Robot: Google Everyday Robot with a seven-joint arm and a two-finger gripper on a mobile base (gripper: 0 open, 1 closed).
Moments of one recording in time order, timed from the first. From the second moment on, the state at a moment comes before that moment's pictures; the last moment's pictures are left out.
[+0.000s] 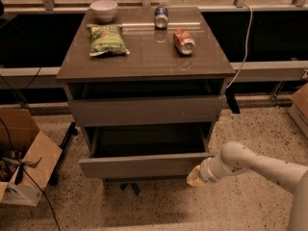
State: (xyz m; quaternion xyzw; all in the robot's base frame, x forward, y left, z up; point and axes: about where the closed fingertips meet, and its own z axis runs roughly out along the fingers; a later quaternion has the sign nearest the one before) arm 0.539 -0.180 0.381 -0.58 0.76 0.19 0.21
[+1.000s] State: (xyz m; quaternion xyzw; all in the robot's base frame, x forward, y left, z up) arm 0.597 -0.180 0.392 -0.59 0.75 0.17 0.25
